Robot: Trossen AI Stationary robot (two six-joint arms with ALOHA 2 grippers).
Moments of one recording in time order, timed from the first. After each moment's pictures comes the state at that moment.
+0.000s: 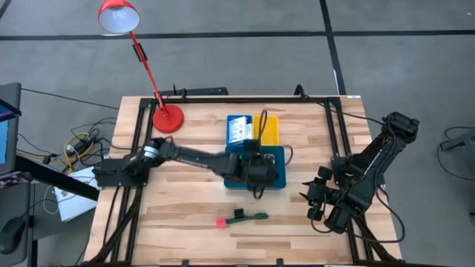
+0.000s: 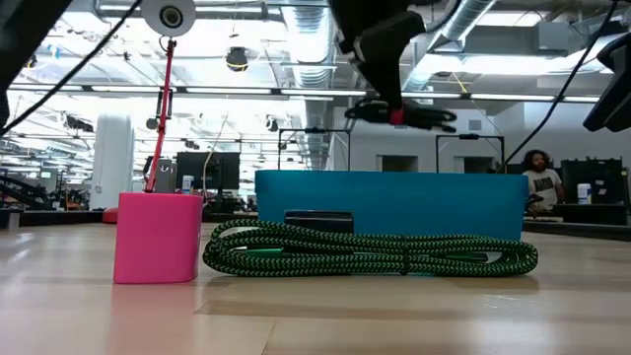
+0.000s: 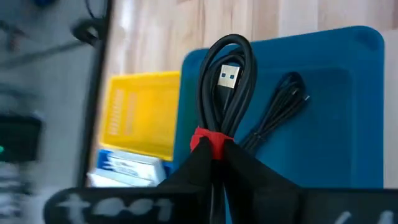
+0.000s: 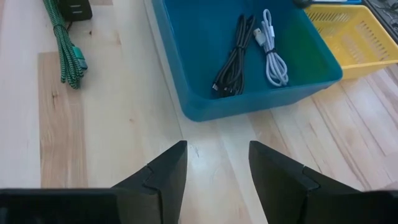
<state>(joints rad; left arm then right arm) -0.18 2.20 2.07 -0.94 -0.58 0.01 0.97 1.33 0.78 -0.94 0.78 1.12</state>
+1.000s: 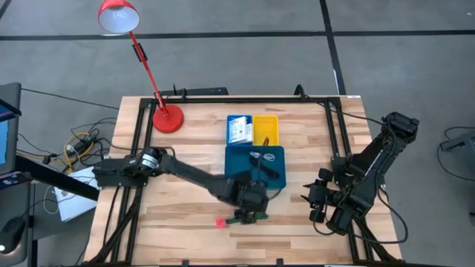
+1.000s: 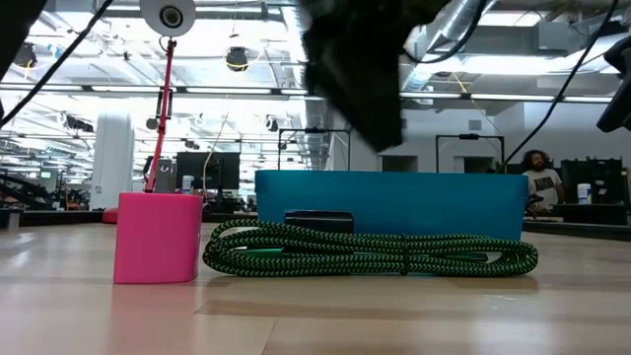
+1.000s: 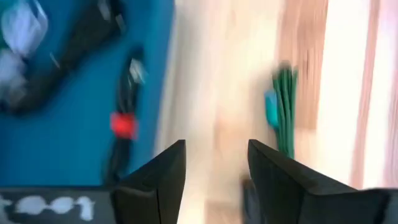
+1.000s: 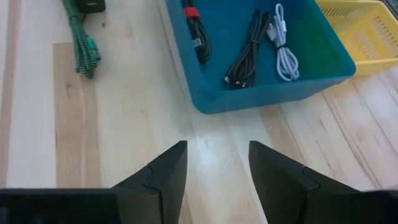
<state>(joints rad) -0.32 2.21 1.94 -0.91 -0.24 -0.39 1.01 1.33 0.78 -0.93 0.76 1.12</state>
